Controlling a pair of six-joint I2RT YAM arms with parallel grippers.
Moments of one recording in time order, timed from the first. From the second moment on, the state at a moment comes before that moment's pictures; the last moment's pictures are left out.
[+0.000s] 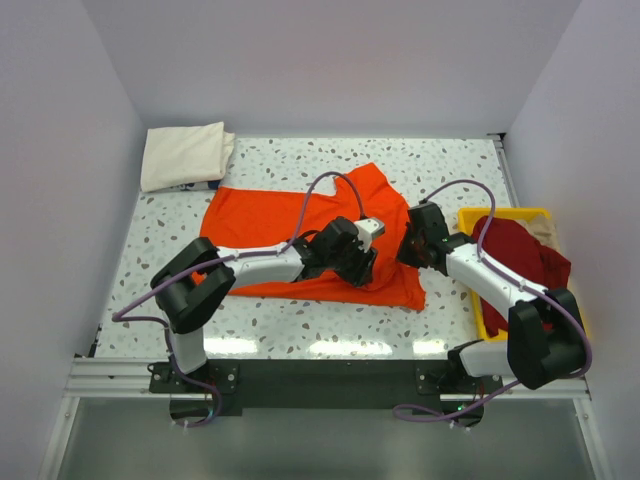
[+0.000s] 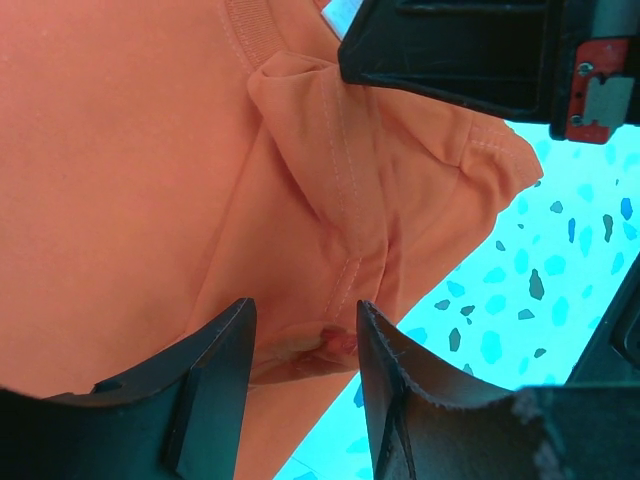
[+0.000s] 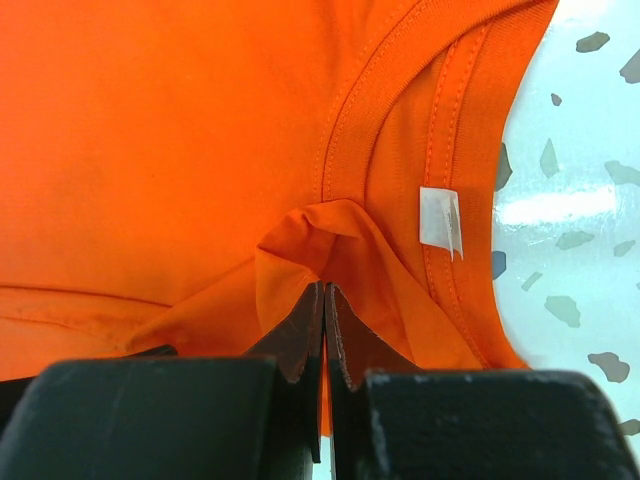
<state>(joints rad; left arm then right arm) -0.93 1.83 1.11 0.00 0.17 -0.27 0.36 1.34 0.78 -0.40 0.11 0.67</state>
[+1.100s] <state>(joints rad) -0.92 1.83 1.07 0.02 0.07 -0.28 0.36 1.34 0.80 -0.39 0.11 0.69</state>
